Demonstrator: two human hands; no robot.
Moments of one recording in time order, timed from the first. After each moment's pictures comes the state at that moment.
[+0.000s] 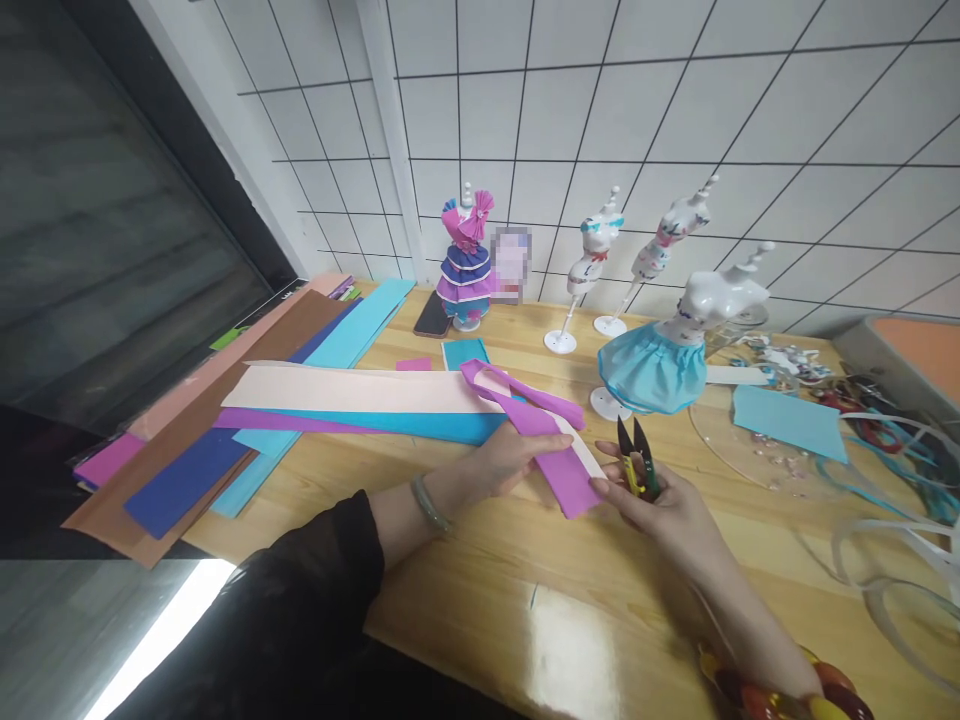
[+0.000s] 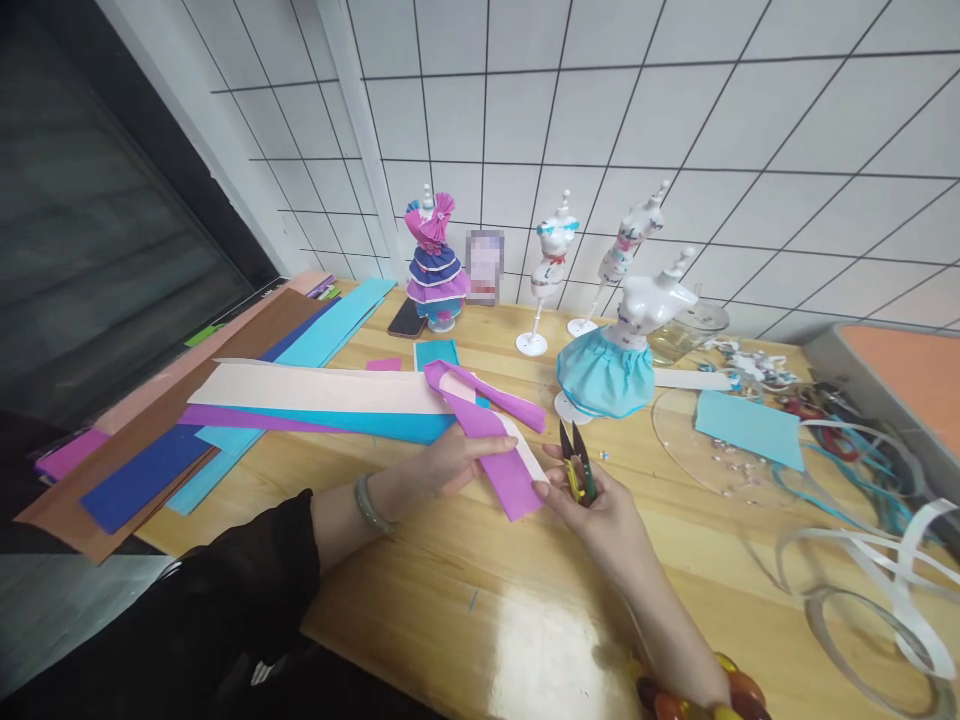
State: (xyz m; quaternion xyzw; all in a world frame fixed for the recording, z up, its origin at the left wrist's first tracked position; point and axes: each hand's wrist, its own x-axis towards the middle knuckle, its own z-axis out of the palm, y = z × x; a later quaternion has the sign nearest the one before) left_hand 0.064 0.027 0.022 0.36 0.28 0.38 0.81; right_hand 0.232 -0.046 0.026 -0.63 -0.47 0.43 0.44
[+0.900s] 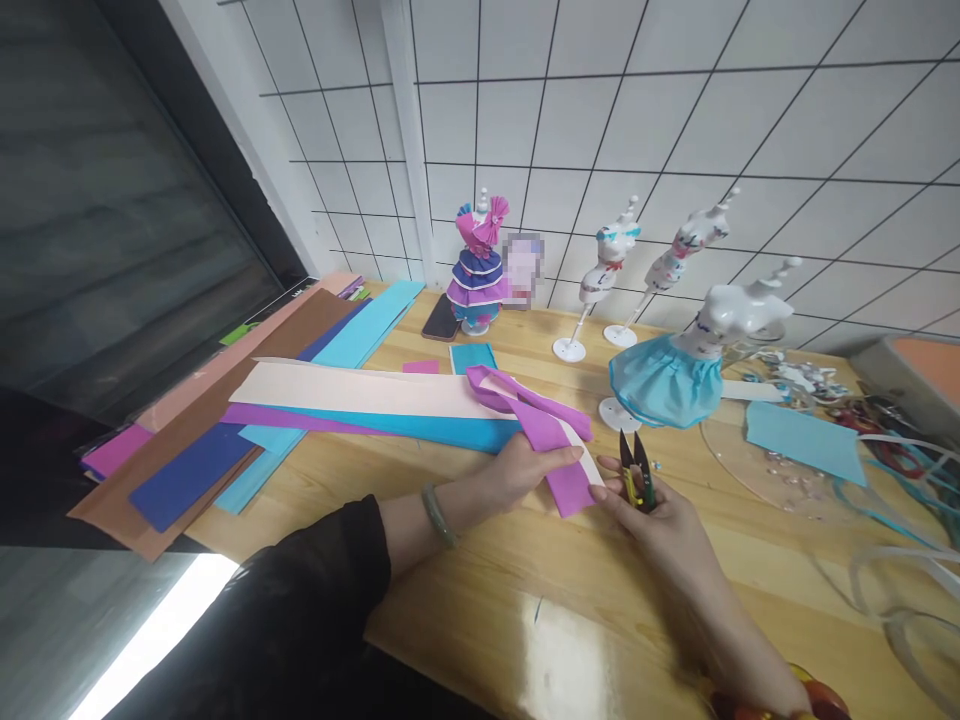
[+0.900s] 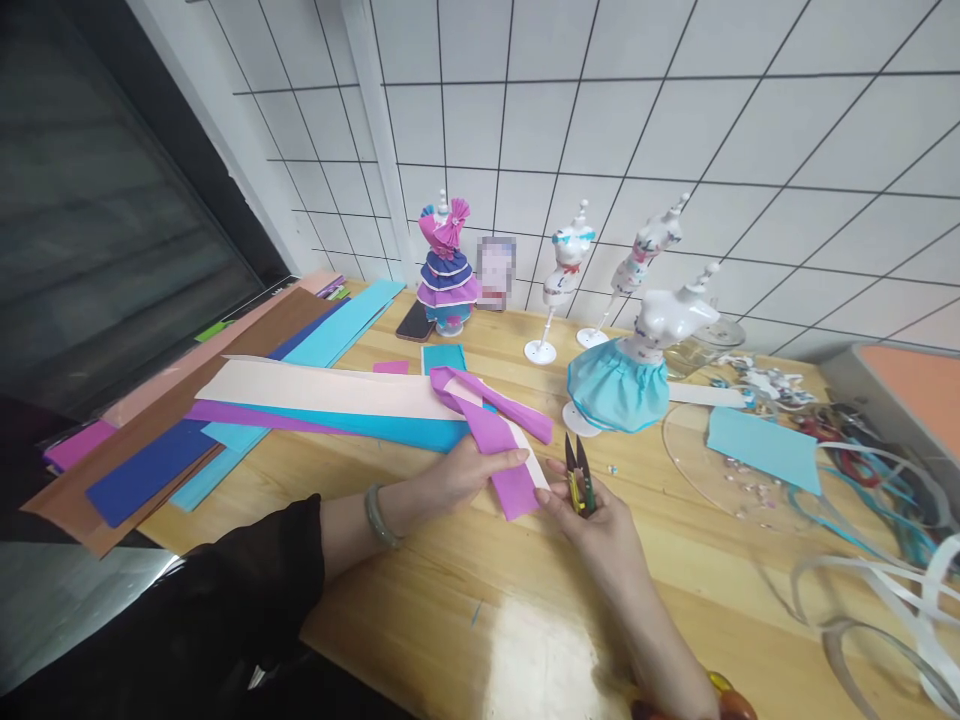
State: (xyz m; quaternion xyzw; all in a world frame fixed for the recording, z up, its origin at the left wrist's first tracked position) left_hand 0.067 0.022 0.004 0.42 0.31 0.39 0.76; right_hand 0.230 -0.040 0.007 -0.65 -0.47 0.43 0.42
